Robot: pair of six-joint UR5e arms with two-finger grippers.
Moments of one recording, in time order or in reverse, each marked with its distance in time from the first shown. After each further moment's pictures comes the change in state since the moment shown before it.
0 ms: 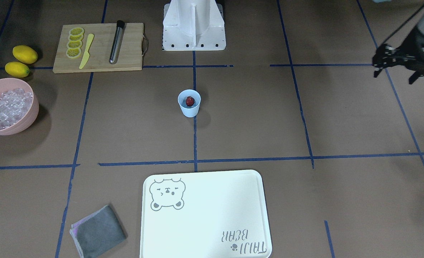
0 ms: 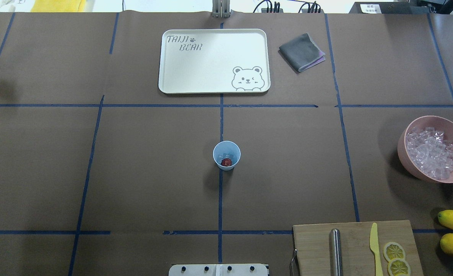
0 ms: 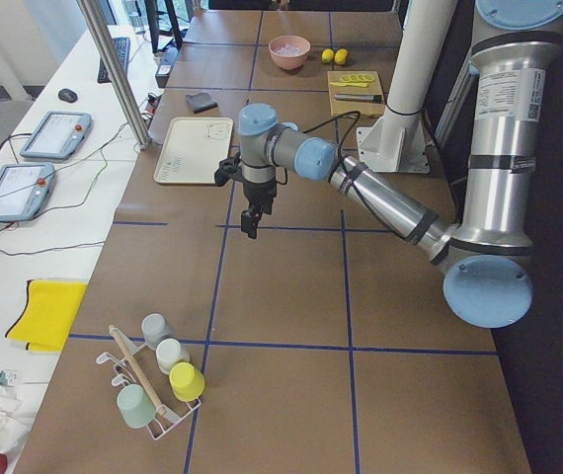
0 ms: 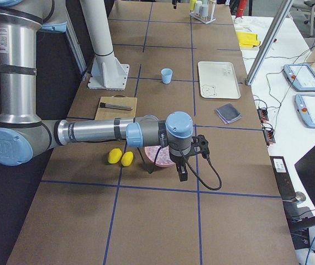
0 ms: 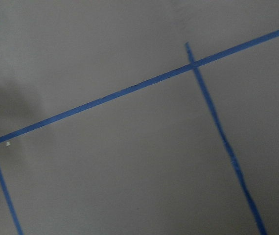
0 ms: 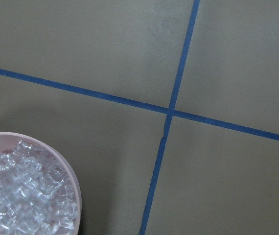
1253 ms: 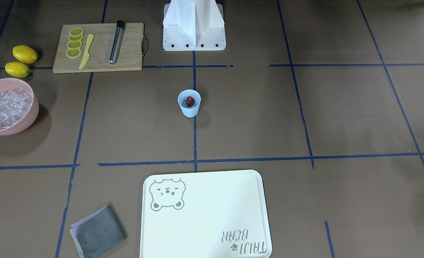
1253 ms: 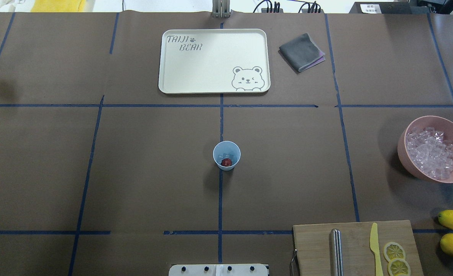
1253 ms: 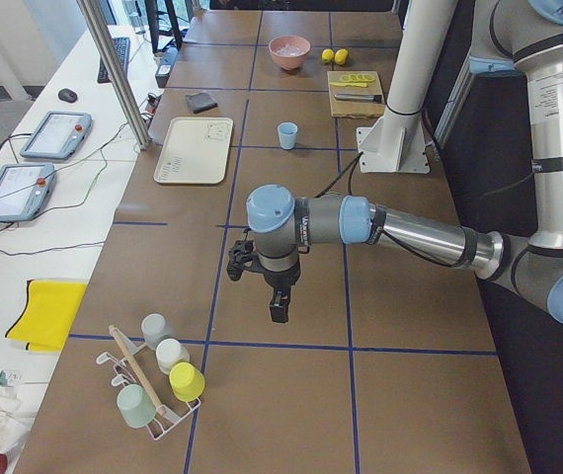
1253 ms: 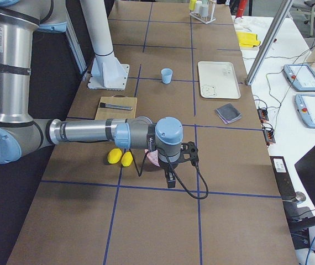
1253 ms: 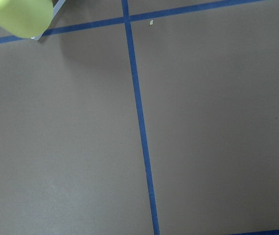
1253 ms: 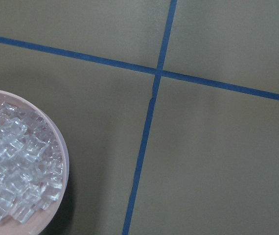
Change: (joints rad) left arm -0.223 0.168 0.079 0.071 -0.035 0.162; right arm 0.010 -0.077 0.044 -0.045 -0.019 -0.033
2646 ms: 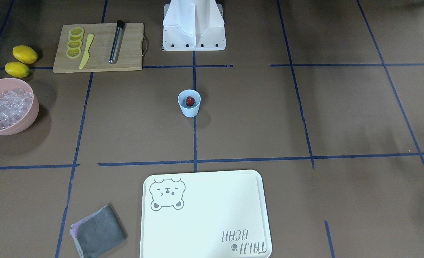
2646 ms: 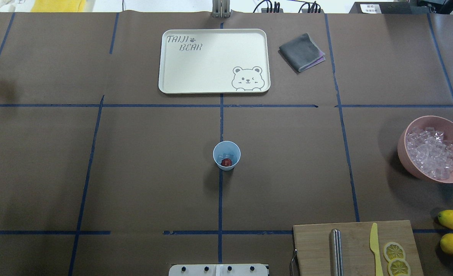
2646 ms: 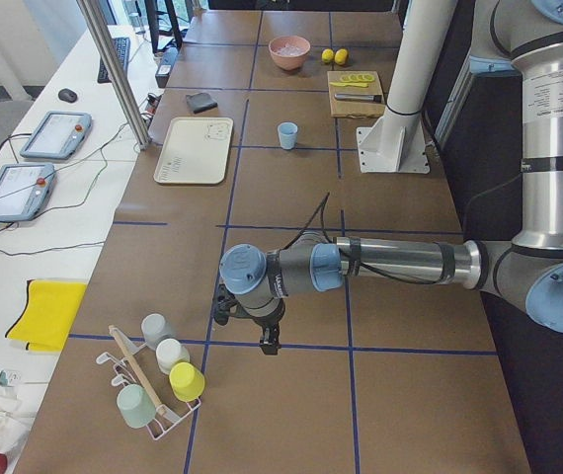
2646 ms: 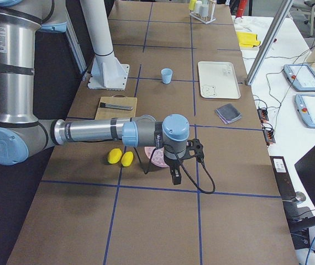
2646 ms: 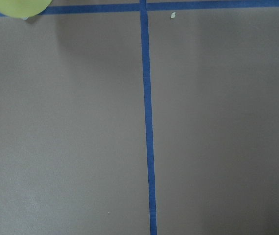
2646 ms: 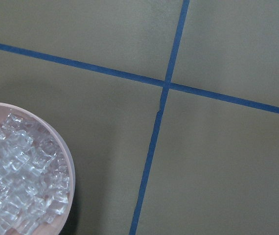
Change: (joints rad) left arm -0.010 -0.072 0.270 -0.066 -0.122 0.006; right arm -0.025 0.034 -0.024 0.010 0.005 0.015
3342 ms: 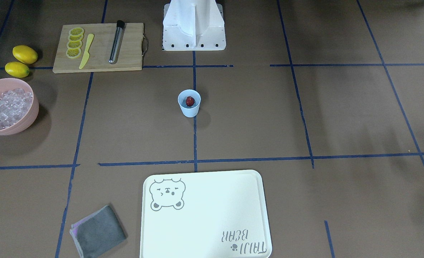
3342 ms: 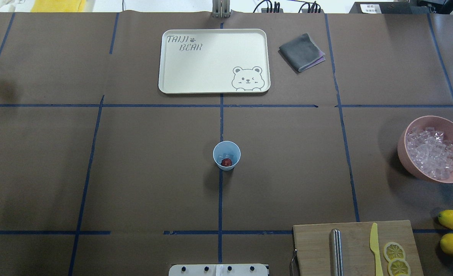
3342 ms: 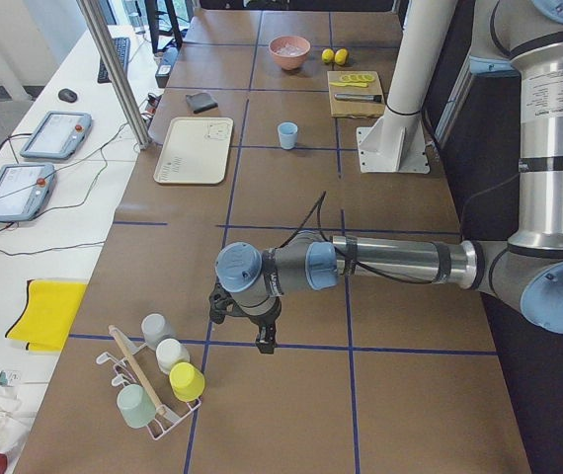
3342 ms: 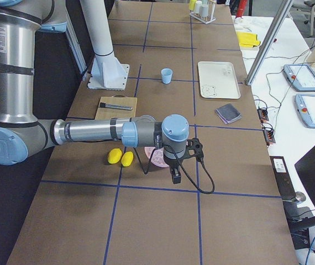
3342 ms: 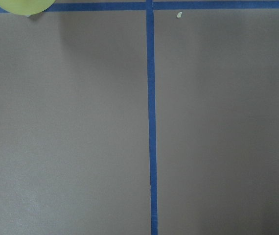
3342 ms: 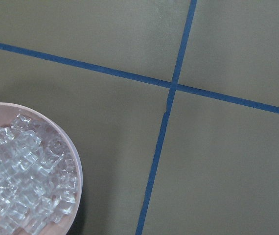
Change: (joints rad) left arm 0.000 -0.014 -0.003 0.006 0.005 -0.001; right arm 0.000 -0.006 0.007 0.005 0.018 -0.002
